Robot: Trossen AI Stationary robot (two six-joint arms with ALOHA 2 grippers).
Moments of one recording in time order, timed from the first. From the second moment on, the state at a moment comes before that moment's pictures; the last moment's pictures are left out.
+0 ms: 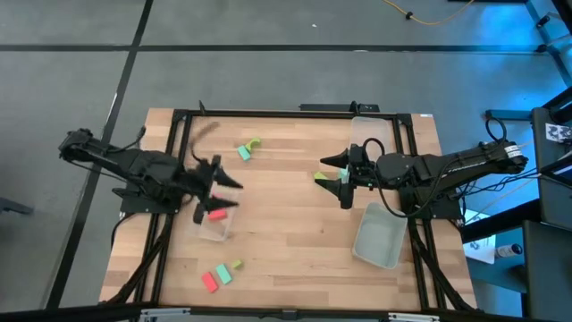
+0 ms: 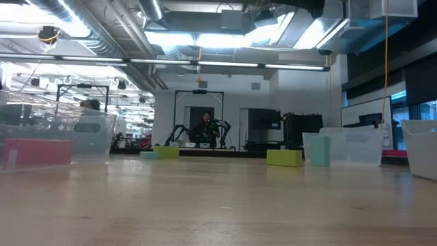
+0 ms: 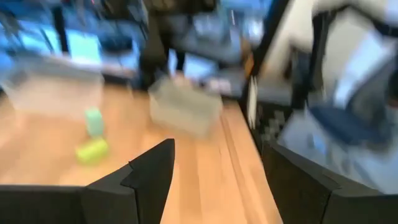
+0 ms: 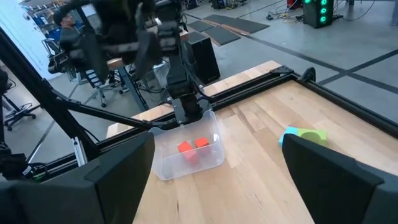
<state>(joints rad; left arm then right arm) -0.34 0.83 0.84 -0.21 -0.17 -0.29 0.21 1.10 0.94 -0.05 0.39 0.41</state>
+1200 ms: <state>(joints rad) -0.96 1.69 0.98 -0.56 -0.08 -0.23 0.21 1.10 0.94 -0.17 0.39 0.44</state>
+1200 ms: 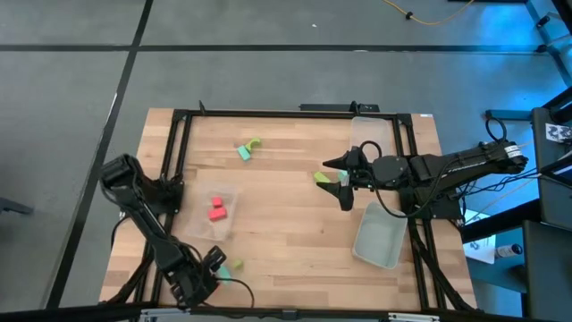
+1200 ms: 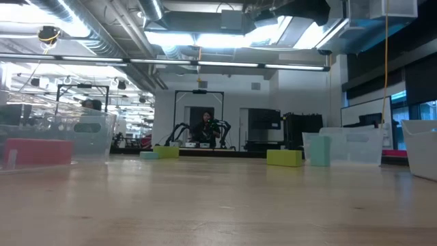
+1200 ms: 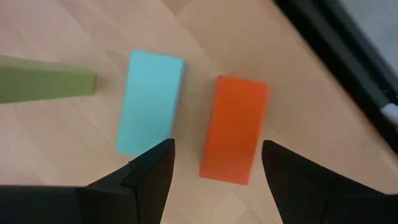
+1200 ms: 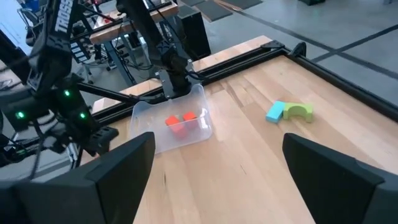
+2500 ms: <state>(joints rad) -0.97 1.71 0.91 -0.46 -0.06 -0.25 0.21 1.10 0.94 -0.16 0.39 0.44</state>
